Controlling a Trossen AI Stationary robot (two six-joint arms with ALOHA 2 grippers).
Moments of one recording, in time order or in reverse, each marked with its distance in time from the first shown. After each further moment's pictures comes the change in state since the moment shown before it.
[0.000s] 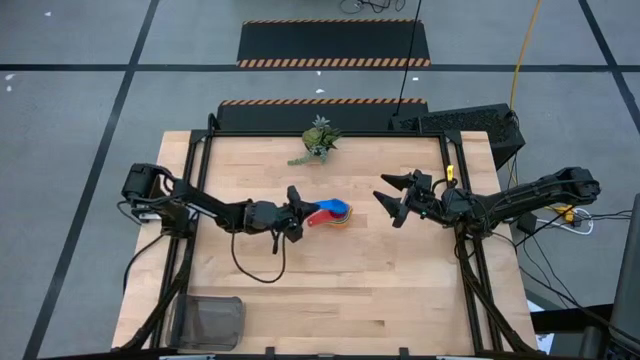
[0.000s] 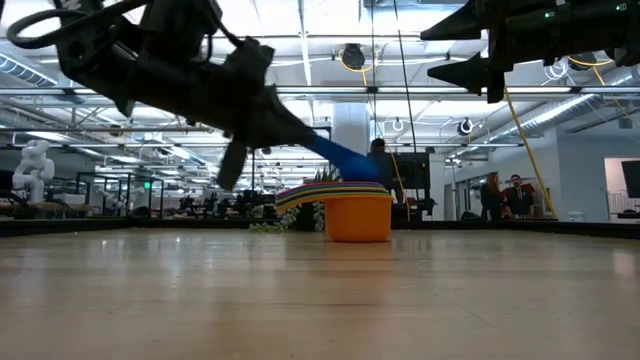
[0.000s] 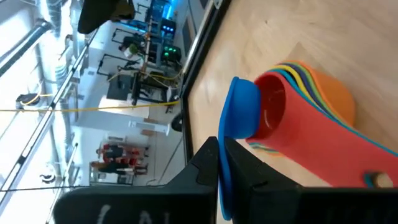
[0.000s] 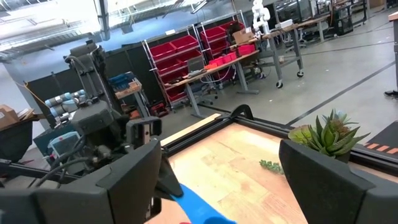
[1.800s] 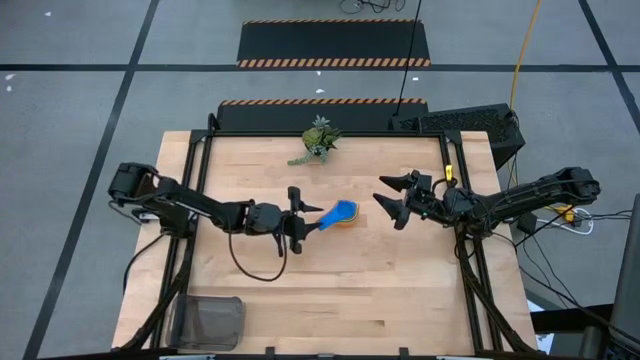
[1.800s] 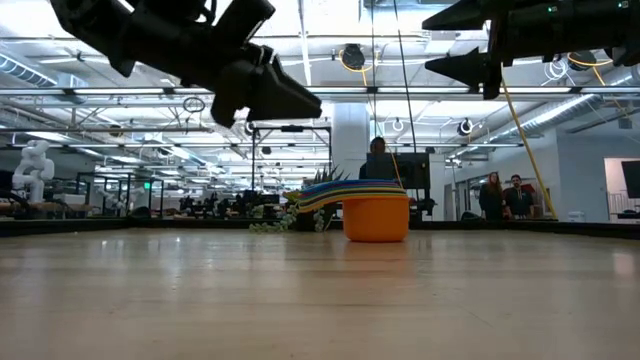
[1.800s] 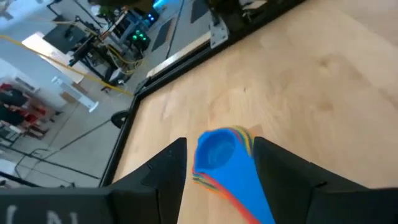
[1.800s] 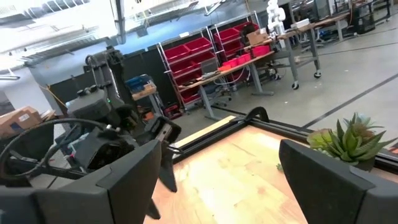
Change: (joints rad) left arm -0.052 -0.102 0.119 -0.294 0.070 -0.638; right arm 0.002 0.000 0.001 0.034 -0.056 0.003
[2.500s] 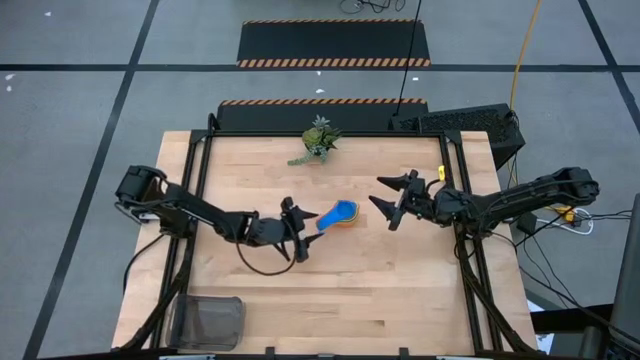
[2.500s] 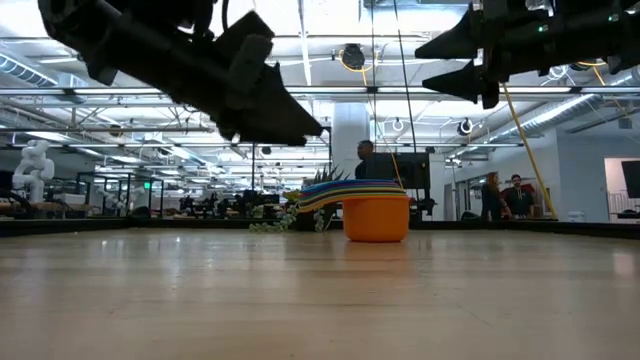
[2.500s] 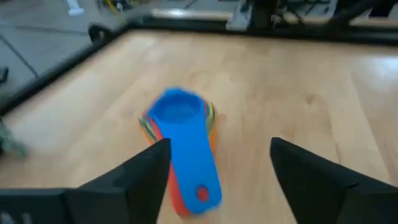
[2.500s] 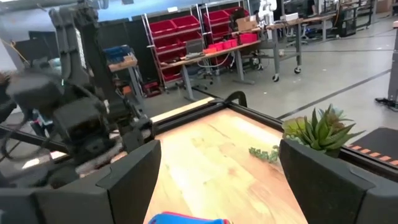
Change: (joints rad) left arm -0.078 0.069 0.000 -0.018 -0.137 -0.674; right arm -0.027 0.050 -0.001 -0.063 0.007 -0.090
